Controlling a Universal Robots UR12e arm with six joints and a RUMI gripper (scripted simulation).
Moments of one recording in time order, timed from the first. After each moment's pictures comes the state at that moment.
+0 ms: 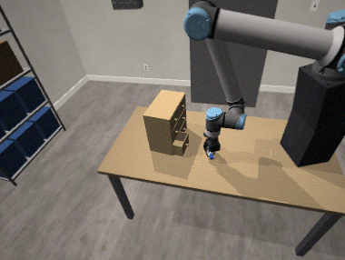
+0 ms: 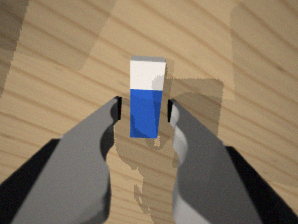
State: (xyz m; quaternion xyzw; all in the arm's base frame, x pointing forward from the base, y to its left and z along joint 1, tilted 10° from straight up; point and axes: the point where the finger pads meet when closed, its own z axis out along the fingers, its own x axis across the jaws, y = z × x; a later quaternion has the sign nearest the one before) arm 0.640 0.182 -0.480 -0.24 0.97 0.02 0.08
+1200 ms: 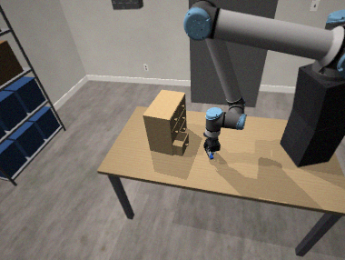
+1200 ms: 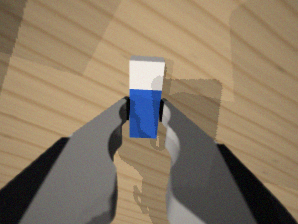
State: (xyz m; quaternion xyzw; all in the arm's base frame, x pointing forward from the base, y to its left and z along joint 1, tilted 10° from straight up) arm 0.640 0.182 -0.480 -0.24 0.97 0.02 0.08
